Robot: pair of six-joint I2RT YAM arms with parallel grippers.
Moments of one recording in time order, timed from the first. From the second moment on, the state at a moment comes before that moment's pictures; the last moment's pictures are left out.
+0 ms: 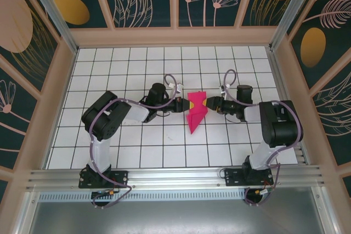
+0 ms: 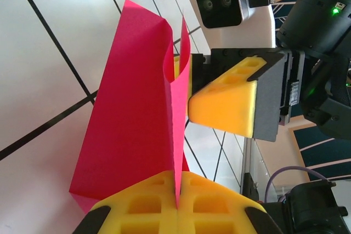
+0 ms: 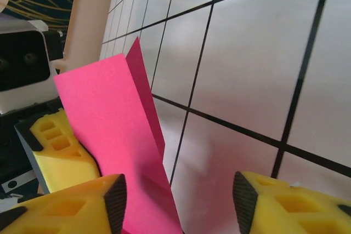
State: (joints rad) left arm -0.65 1.99 0.89 0.73 0.77 -0.84; right arm 0.10 1.69 0.56 0.42 -1.01 0.49
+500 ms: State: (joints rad) left arm -0.62 1.95 0.89 0.58 0.71 -0.75; right arm 0.11 1.72 0.58 0.44 -1.05 0.50
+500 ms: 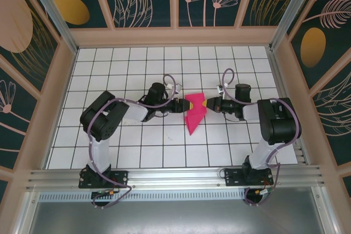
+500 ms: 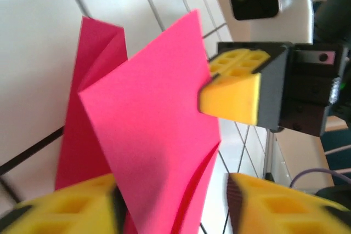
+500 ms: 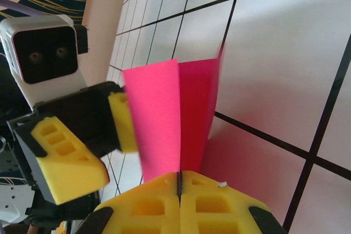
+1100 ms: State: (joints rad) left arm -0.69 1.43 0.85 0.07 0.25 -0.51; right arm 0.21 1.64 0.65 0.26 -0.86 0.61
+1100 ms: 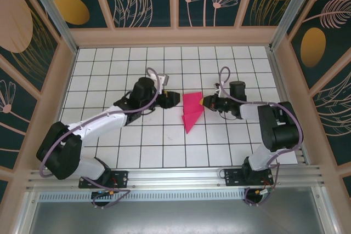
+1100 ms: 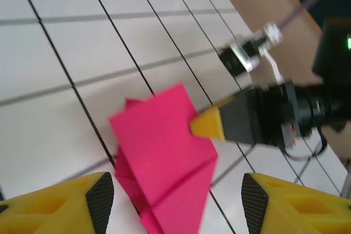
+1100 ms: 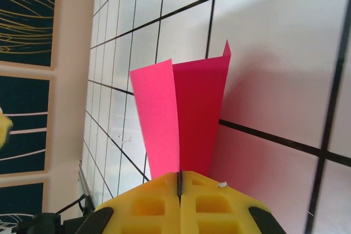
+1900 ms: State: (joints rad) left arm -0.95 1.70 0.93 0.05 0.04 -0.58; right arm 0.28 1.69 0.76 0.04 -0.70 0.64
